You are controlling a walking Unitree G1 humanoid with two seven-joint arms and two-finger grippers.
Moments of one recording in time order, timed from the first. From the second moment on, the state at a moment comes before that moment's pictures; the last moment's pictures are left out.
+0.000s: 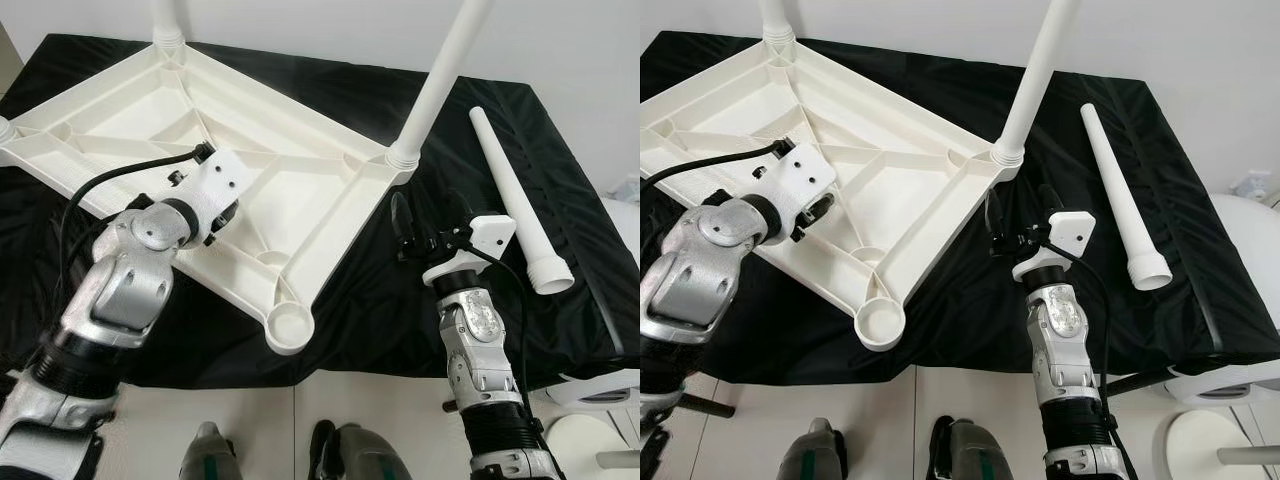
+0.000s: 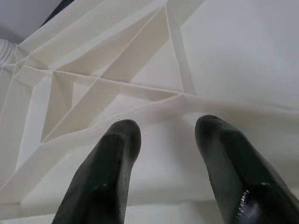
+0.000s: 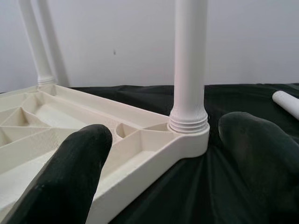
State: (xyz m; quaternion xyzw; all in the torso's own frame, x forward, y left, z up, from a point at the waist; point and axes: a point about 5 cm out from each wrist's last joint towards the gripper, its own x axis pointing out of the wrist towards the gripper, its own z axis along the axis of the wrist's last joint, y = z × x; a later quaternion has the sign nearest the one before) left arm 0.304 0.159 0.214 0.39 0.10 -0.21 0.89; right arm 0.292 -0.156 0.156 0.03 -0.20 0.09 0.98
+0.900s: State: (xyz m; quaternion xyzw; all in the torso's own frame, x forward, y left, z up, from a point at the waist) left arm 0.261 0.151 0.202 0.40 0.12 -0.39 0.82; right arm 0.292 -0.165 0.154 0.03 -0.17 0.09 0.98
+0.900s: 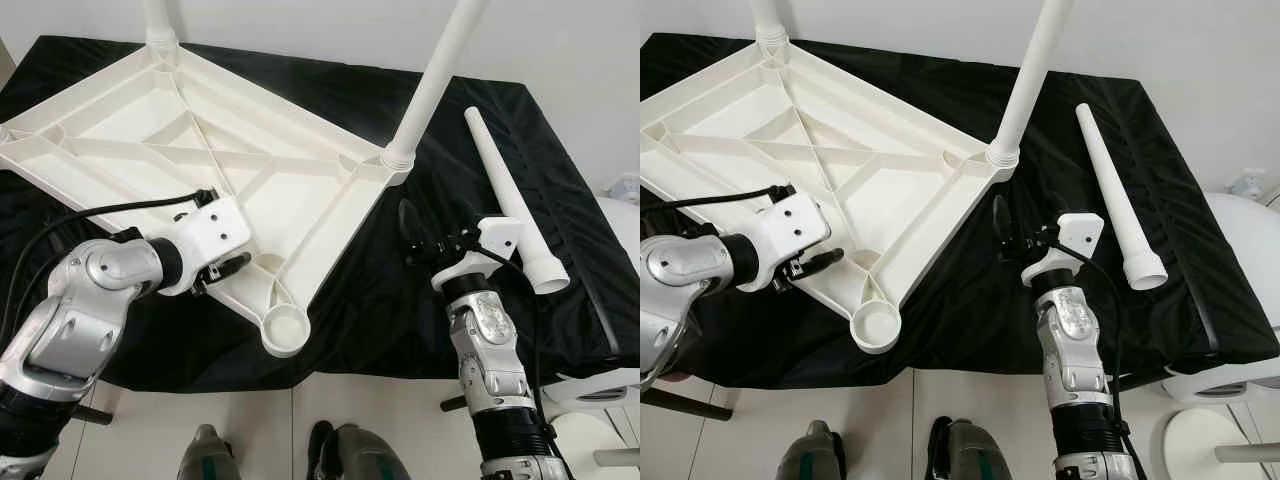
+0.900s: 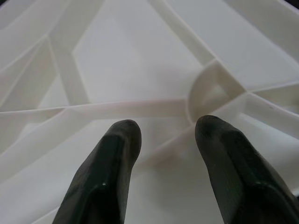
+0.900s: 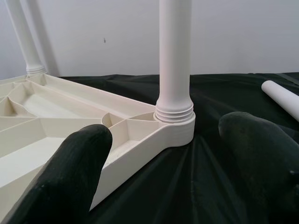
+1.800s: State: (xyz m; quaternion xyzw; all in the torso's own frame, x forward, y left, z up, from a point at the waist) left arm 0.247 0.122 0.184 0.40 0.10 -0.45 0.79; right arm 0.296 -0.171 0.157 0.03 -0.16 0.07 0.98
